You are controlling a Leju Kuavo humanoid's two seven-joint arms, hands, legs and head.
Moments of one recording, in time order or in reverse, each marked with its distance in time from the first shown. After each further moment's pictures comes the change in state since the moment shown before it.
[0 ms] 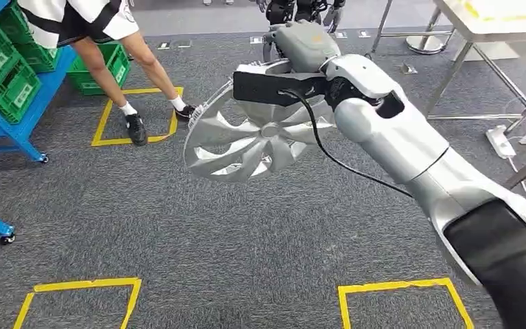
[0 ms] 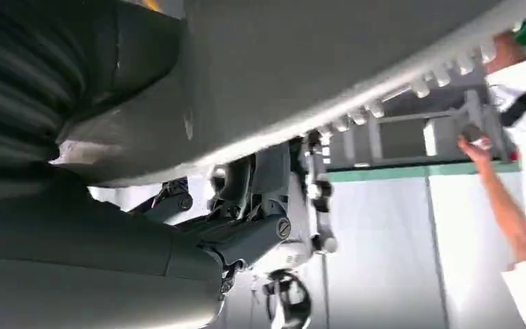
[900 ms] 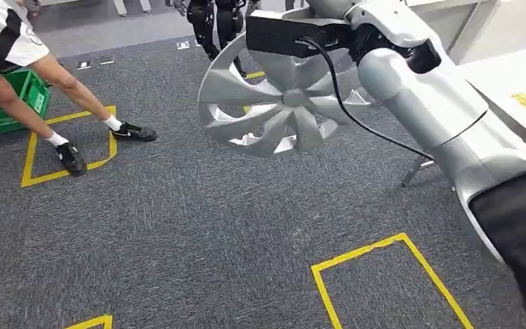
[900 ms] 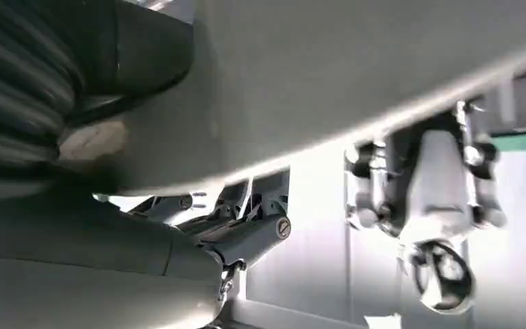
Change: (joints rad) left arm -0.011 -0.011 0.054 -0.009 0.047 -0.010 0.000; right arm -0.160 -0.029 0.016 0.048 -0.017 0.077 0.054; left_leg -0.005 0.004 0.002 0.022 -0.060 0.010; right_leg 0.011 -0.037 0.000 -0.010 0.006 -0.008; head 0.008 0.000
